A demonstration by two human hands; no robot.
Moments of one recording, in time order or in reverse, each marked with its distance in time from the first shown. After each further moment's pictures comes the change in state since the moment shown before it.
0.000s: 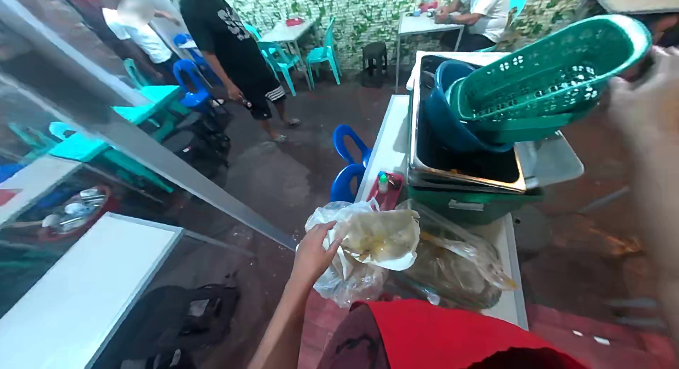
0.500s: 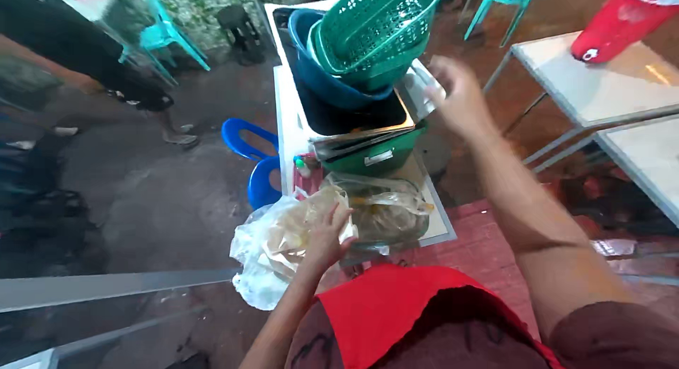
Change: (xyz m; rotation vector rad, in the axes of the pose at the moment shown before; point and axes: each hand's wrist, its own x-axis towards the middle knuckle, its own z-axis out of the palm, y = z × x) left_hand 0.041 0.085 0.117 0.176 -0.442 0.509; right_hand -0.154 -0.042 -0.017 0.122 -0.217 0.062
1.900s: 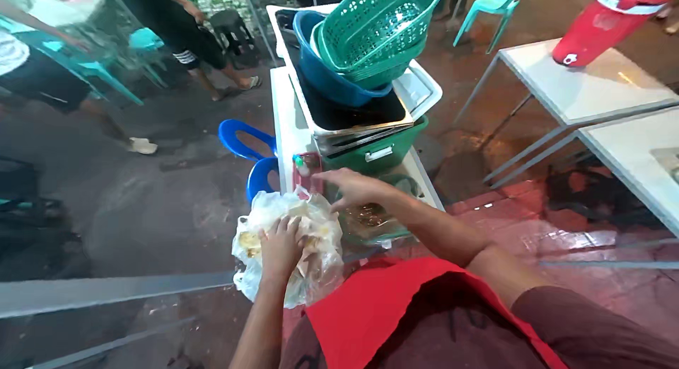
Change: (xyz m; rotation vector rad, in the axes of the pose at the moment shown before) left_hand -0.054 -0.078 -0.035 0.167 0.046 -0.300; right_hand -0.092 -0.124 0.172 0.118 -0.766 -0.278
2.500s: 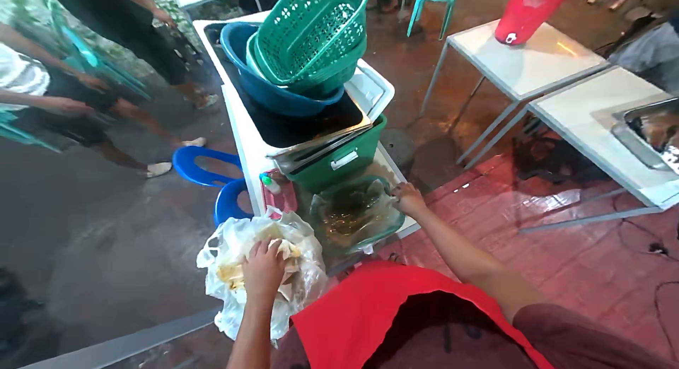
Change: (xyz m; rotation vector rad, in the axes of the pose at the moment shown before) left_hand 0.023 0.003 0.026 0.030 0.098 0.096; right_hand -0.151 0.233 0.064 -0.058 0.282 0.797
